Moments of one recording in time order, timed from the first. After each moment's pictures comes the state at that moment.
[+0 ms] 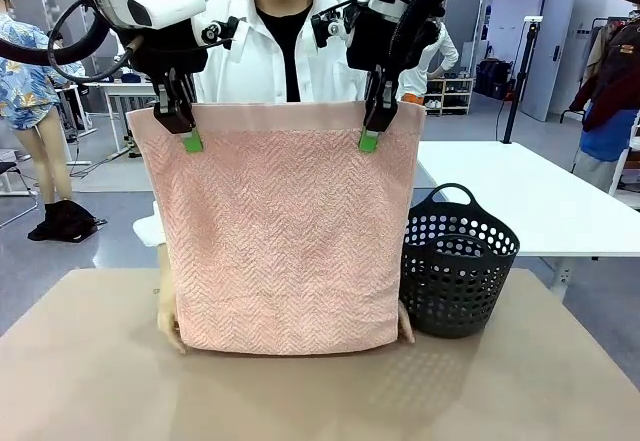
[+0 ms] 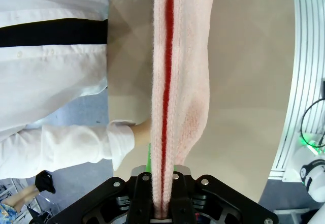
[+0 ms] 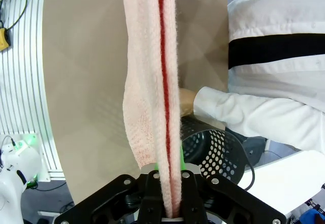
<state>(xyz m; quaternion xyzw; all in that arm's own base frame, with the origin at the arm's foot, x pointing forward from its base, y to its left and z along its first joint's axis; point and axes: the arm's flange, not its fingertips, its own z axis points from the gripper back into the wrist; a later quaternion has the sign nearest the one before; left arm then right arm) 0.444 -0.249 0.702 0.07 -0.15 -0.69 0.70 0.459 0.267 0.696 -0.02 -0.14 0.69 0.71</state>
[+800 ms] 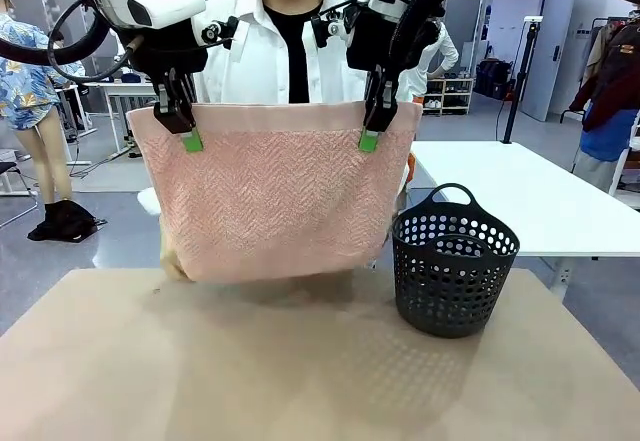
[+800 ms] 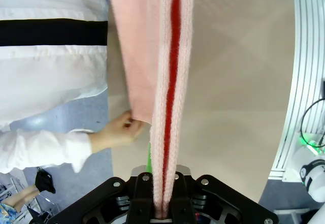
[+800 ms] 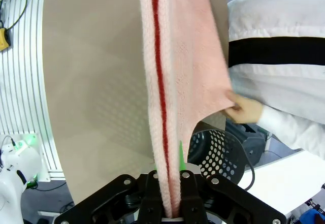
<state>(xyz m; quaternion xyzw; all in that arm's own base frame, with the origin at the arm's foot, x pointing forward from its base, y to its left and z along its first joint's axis) 0.444 -0.249 0.702 0.07 -0.16 -0.69 0.70 0.459 0.268 0.696 -0.02 -0.14 0.69 0.71</state>
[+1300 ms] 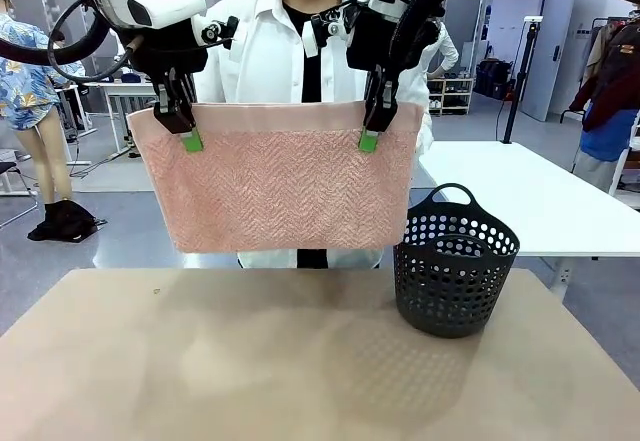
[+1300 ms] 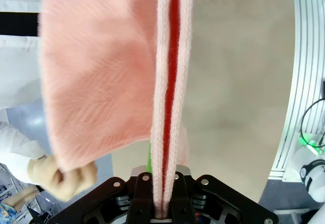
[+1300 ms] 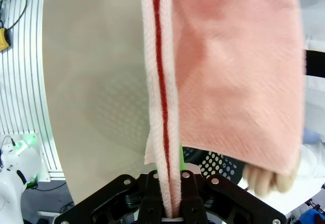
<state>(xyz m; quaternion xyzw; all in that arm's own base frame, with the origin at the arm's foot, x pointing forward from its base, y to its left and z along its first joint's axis) 0.444 -0.249 0.702 0.07 -0.16 -0.69 0.70 0.459 0.268 0.697 -0.02 -0.14 0.69 0.71</state>
